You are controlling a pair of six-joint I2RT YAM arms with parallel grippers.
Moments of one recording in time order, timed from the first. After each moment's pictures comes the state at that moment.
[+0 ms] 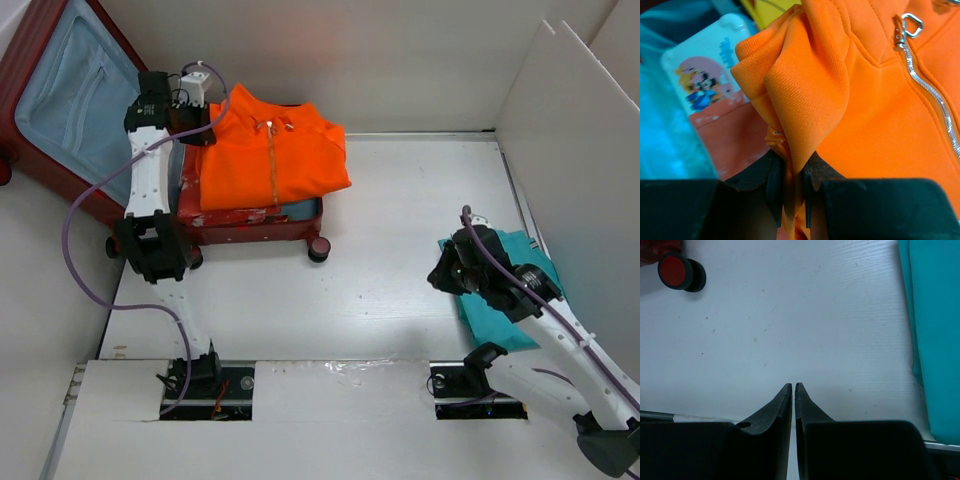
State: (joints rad) left arm 0.13 2.11 2.28 -0.93 0.45 0.26; right arm 0.55 0.80 0.91 -0.94 0.16 0.71
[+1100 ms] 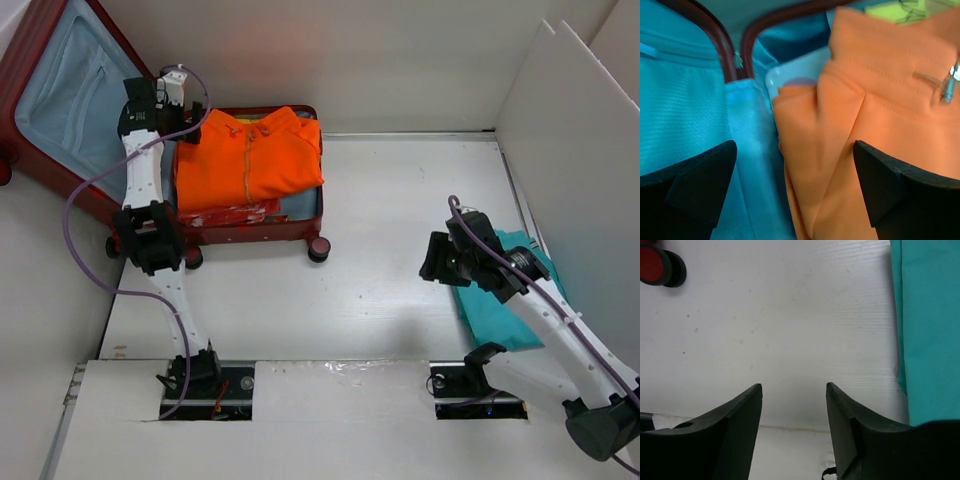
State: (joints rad) left arm 0.22 2.26 2.34 -0.72 0.29 0.32; right arm 0.48 0.92 0.95 -0.95 0.12 0.59
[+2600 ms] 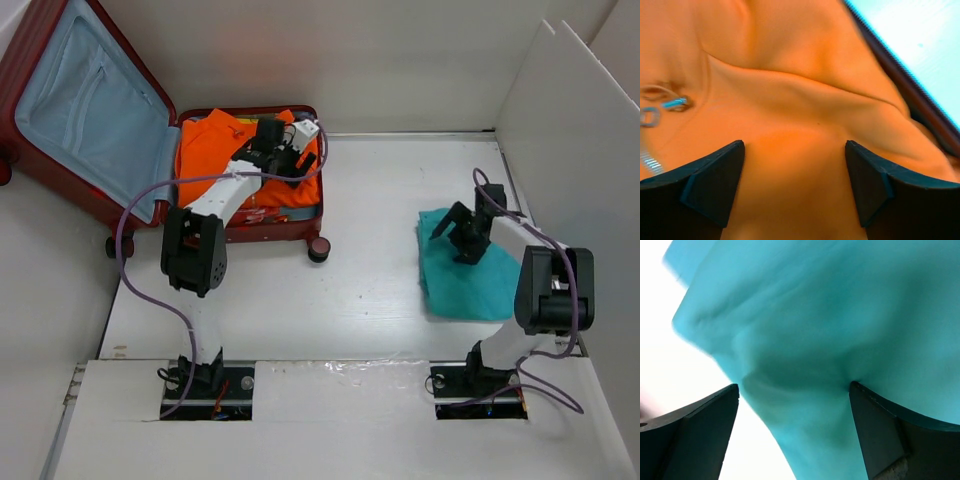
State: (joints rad) left arm -0.32 2.03 1.71 -0.38 0.09 0.36; right arm -0.12 1.59 0.92 -0.48 -0.12 0.60
